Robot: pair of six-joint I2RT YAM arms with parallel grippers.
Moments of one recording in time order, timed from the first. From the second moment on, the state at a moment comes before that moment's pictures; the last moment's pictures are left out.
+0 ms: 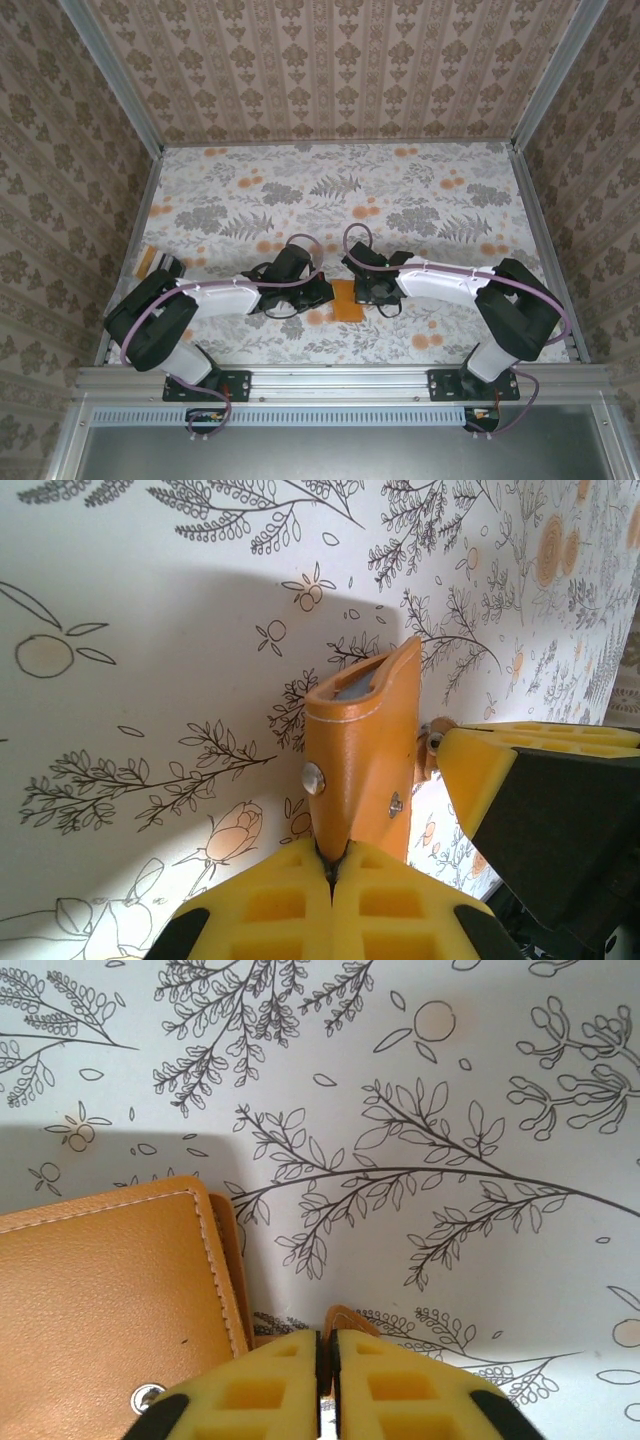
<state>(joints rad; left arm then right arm) -0.84 1.51 0.59 0.08 0.40 -1.06 0.80 1.59 0.88 -0.59 0.13 0.90</state>
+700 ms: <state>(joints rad) -0.84 1.52 0.59 0.06 0.40 -1.06 0.80 1.60 0.84 -0.65 0.17 0.85</state>
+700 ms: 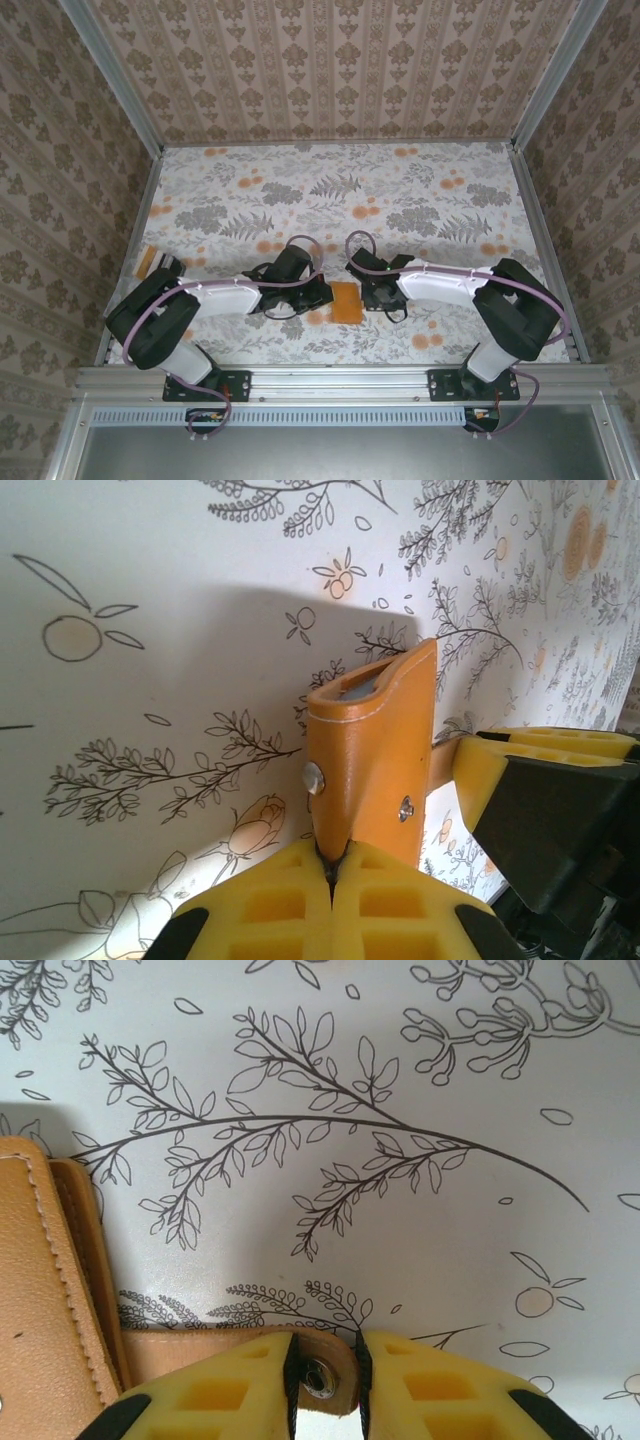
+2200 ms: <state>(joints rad) 0.08 0.96 0.97 -1.00 -0.28 -0.71 0.67 1.38 1.02 -0.63 0.01 0.66</state>
